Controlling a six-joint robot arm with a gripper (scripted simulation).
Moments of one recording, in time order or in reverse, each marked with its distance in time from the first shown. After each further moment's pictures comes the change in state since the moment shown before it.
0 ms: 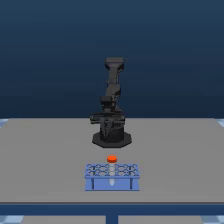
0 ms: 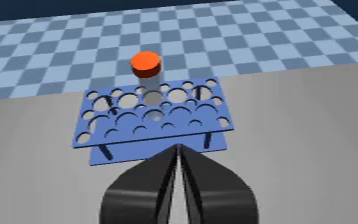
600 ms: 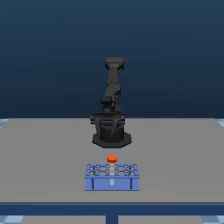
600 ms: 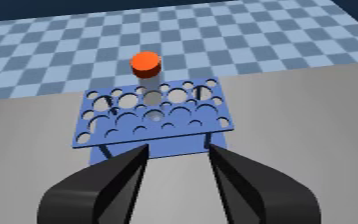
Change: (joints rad) arm 0.000 0.002 -0.001 0.004 -0.001 -0.004
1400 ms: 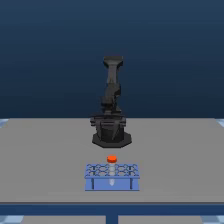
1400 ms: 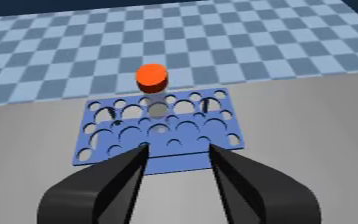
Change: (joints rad) arm 0.031 0.139 -0.075 0.181 -0.049 -0.175
